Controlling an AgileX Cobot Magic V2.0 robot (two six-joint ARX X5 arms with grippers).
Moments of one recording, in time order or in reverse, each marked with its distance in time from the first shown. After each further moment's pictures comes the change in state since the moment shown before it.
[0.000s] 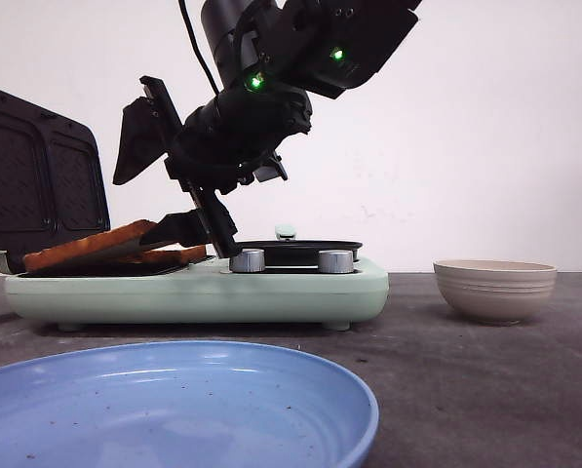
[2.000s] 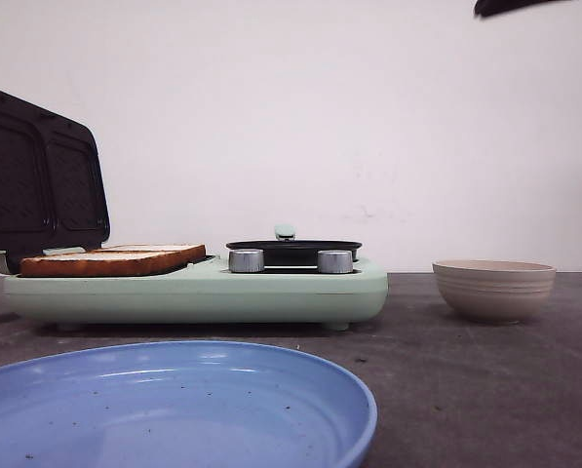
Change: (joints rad) left arm 0.026 0.298 0.001 0.335 -0.349 -0.044; right arm -0.256 -1.239 -0.660 -0.350 0.303 -1.115
